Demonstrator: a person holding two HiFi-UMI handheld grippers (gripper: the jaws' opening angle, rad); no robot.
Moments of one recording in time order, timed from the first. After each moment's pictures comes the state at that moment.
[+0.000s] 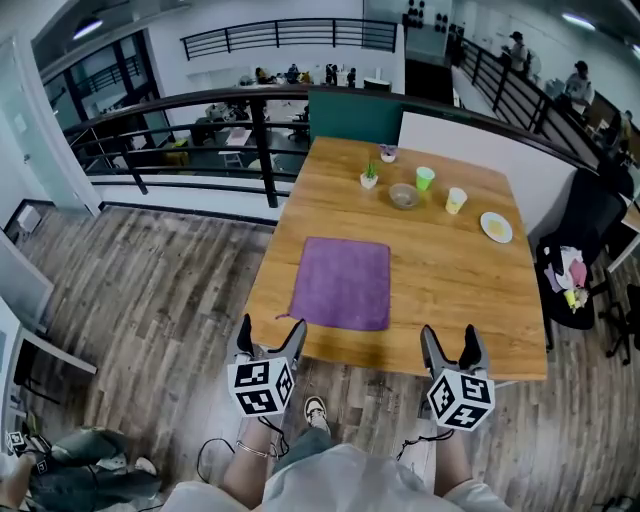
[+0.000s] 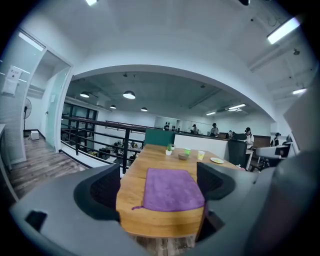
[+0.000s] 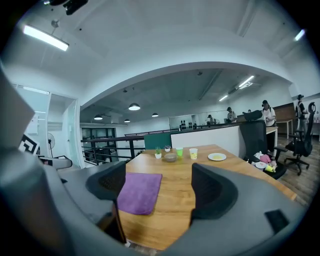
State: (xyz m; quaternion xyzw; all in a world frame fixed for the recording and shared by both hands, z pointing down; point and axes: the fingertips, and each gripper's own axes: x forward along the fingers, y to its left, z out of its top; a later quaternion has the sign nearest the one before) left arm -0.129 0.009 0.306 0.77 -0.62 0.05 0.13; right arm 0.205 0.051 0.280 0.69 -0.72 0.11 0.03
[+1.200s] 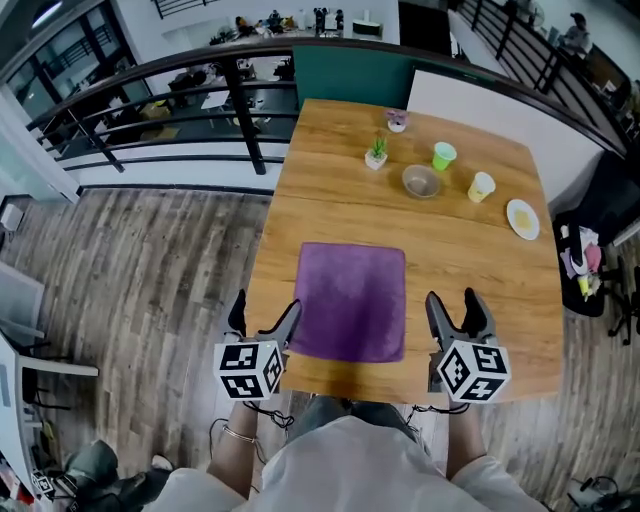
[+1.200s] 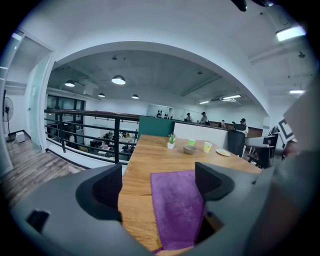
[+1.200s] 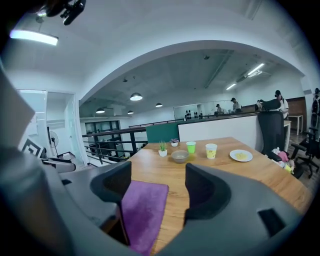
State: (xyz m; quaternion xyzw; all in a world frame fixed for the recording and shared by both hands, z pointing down) left arm -0.140 -0.176 0.337 0.80 -0.57 0.11 0.16; right arm 0.184 -0.147 0.298 0.66 -0.73 0.16 0.07
